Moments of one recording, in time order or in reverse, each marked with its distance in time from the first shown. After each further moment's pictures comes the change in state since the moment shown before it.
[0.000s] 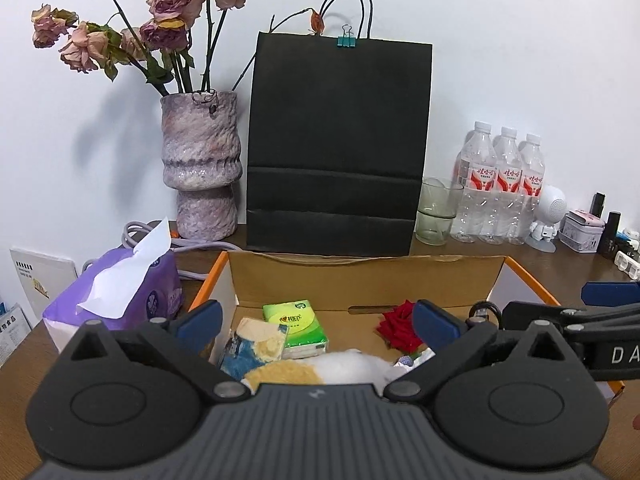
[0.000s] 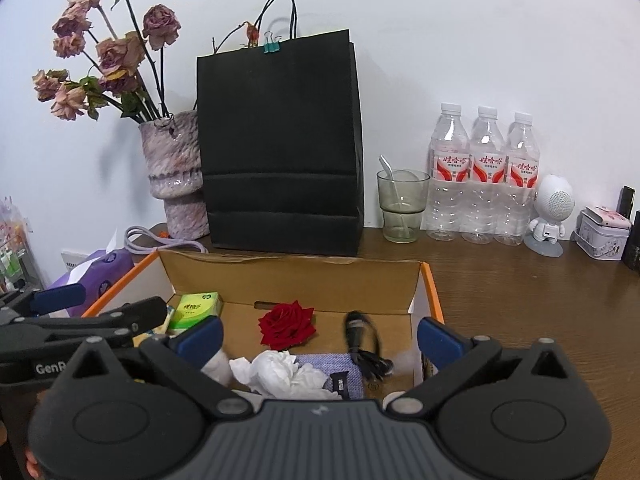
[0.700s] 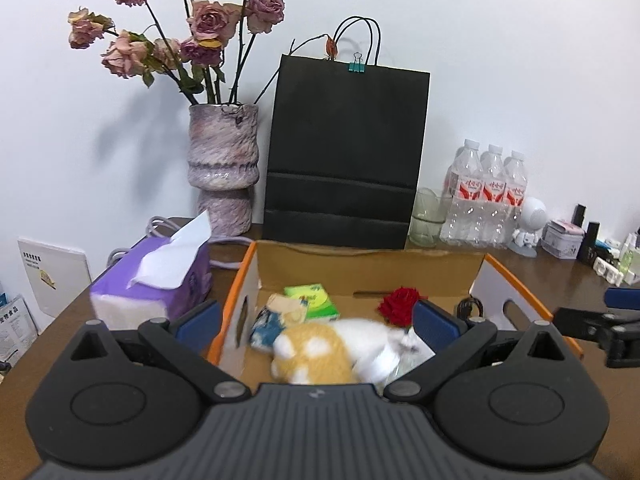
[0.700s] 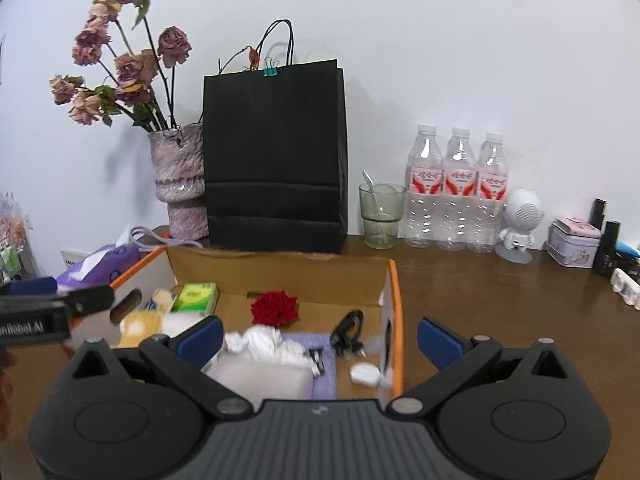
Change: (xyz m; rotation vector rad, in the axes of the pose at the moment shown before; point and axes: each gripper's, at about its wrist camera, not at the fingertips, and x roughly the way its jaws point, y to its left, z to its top) left arm -0.074 0.028 -0.018 -0.022 -0.025 -0.025; right arm -0.068 -0.012 -0.026 -0.036 -0.041 -0.030
